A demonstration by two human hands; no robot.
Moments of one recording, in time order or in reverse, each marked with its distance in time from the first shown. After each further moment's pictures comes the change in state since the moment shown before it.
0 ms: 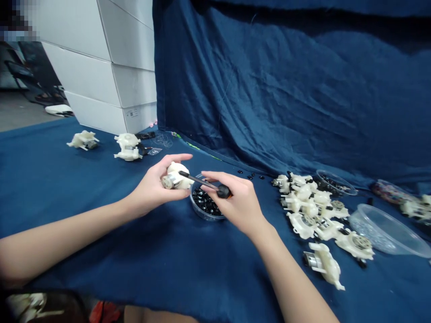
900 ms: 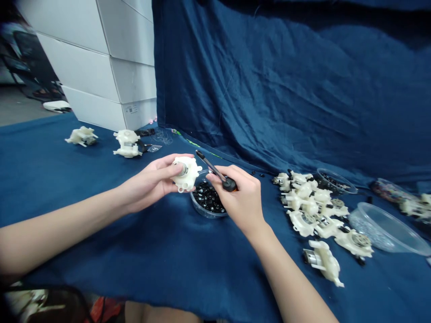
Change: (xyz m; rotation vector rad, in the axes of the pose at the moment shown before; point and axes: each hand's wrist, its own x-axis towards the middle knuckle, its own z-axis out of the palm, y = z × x) left_hand 0.004 0.011 -0.004 -0.636 -0.157 -0.298; right_hand 0.000 -0.008 0.007 -0.074 0.201 0.069
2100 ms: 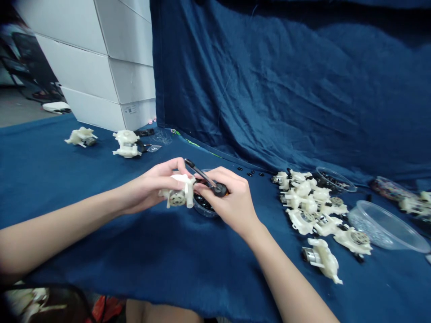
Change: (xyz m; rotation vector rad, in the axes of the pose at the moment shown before) left_hand -0.008 0.004 0.003 0.118 -0.181 -0.087; right_hand -0.001 -0.007 0.005 0.218 -0.125 -0.043
